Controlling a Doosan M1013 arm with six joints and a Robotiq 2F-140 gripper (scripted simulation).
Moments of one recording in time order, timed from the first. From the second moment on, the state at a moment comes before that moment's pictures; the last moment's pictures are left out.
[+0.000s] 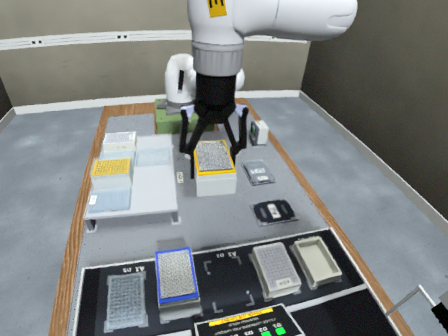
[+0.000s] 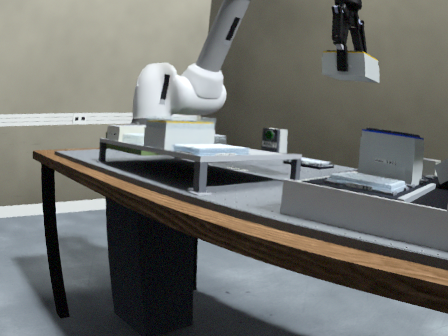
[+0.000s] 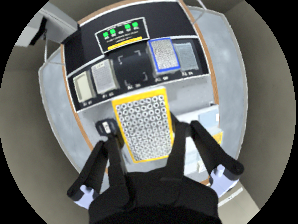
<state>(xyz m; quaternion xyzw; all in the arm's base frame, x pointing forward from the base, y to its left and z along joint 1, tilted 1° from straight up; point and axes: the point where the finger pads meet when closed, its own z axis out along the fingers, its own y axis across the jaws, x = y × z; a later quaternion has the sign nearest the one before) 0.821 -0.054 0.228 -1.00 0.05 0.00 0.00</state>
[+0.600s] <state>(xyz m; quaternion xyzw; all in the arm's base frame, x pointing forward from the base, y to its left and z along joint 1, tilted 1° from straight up) 0.822 -0.044 0.228 -1.00 0.03 0.00 0.00</state>
